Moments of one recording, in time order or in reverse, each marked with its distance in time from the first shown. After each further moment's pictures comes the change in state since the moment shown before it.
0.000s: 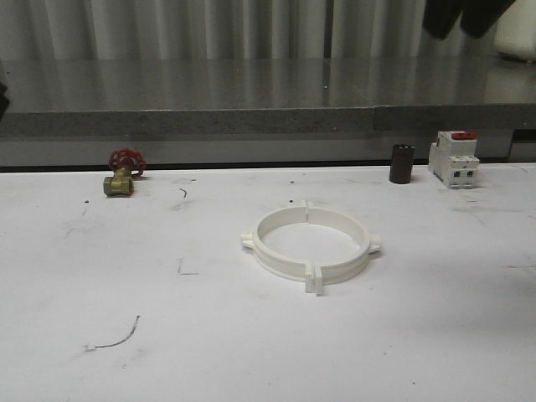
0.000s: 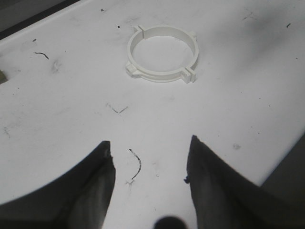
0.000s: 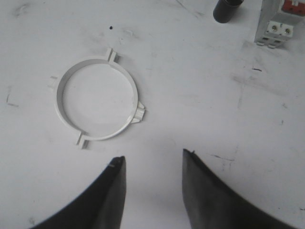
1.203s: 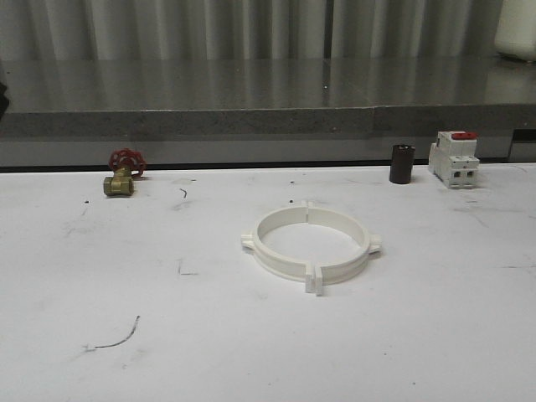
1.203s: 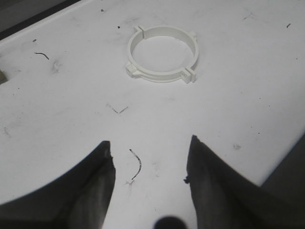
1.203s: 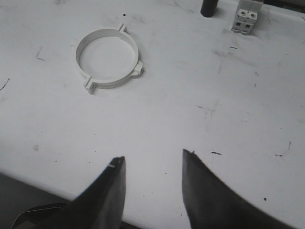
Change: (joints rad) left arm 0.000 0.000 0.000 0.000 0.000 0.000; right arm 0.000 -0.738 0.514 0.021 -0.035 -0.074
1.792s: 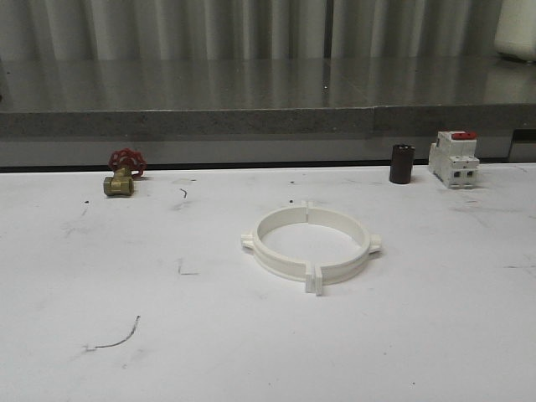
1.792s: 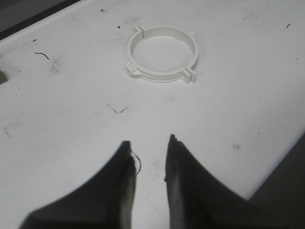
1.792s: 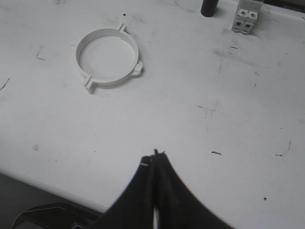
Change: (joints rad) left arm 0.000 0.000 0.000 0.000 0.000 0.000; right arm 0.000 0.000 0.000 0.000 0.000 0.000
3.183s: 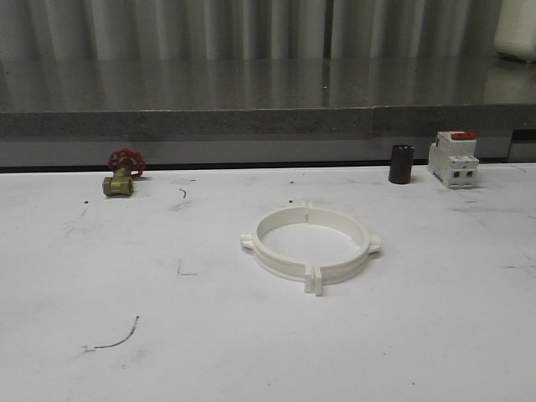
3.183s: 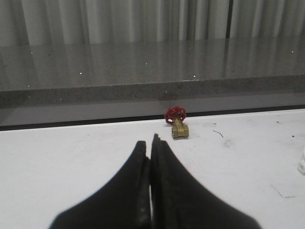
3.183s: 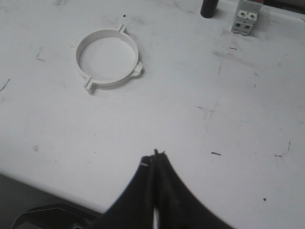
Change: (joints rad) left arm 0.535 -0.772 0.590 -0.035 -0.426 0.000; right arm 0.000 -0.002 0.000 0.000 -0.002 -0.001
